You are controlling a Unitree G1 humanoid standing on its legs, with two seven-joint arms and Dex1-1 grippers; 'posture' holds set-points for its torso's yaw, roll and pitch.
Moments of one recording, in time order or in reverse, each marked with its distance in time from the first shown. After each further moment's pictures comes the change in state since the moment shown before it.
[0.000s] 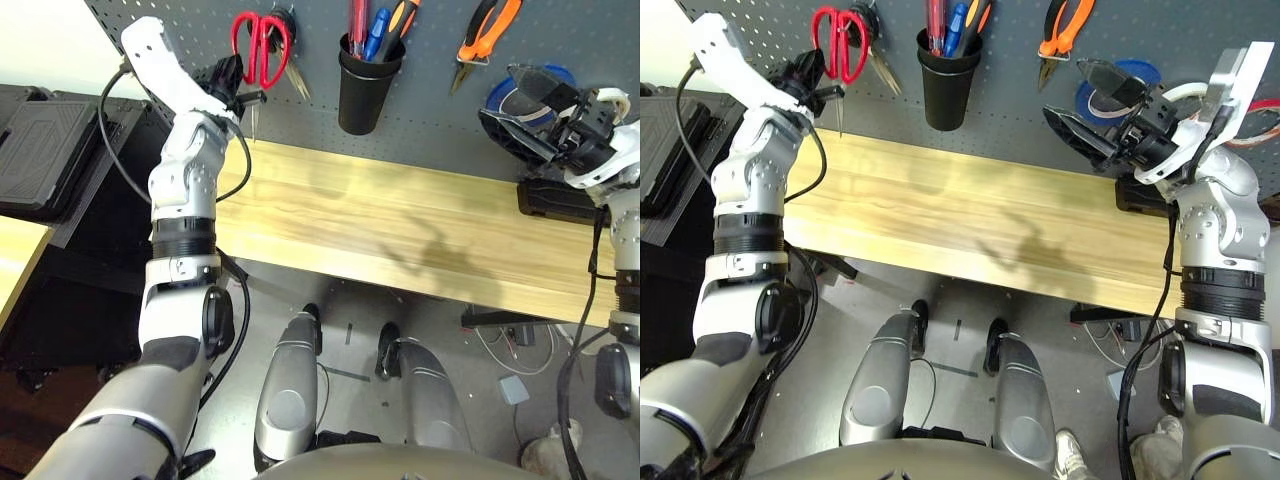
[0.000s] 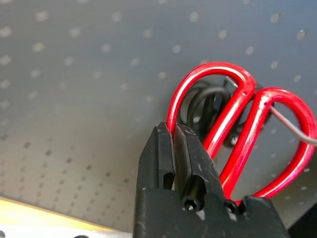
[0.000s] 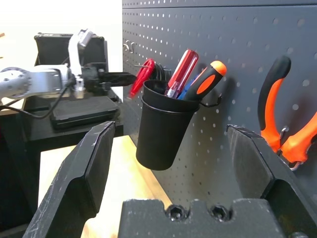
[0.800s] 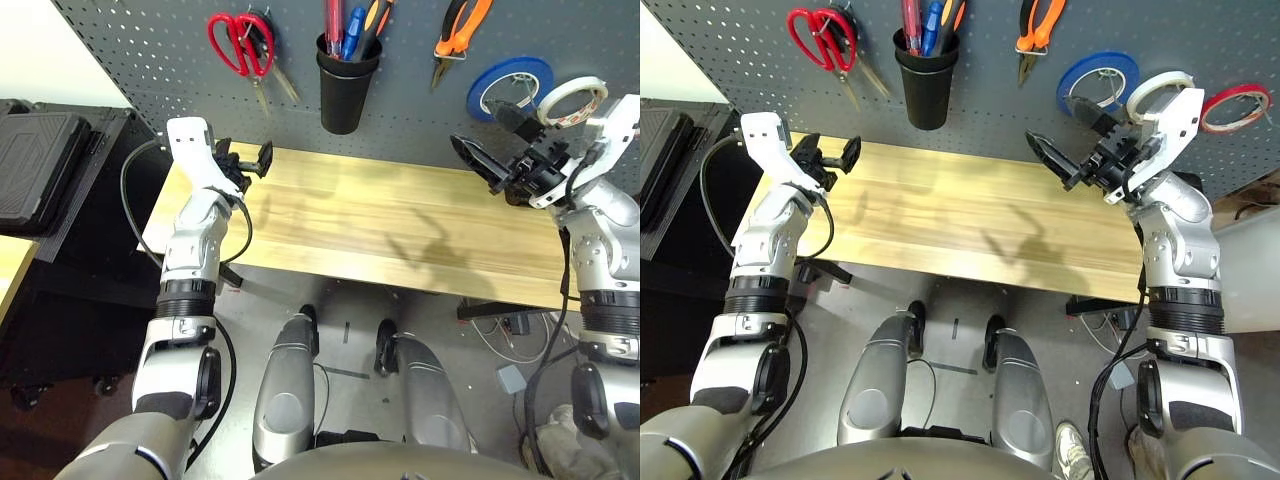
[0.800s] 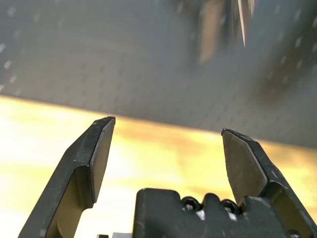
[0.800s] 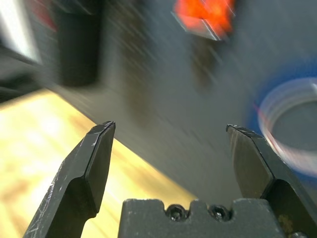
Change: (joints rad) left arm 0.663 -0.005 -0.072 -0.453 0.094 -0.006 -0.051; right arm 0.166 0.137 0.027 0.084 -0.269 -0.108 -0.383
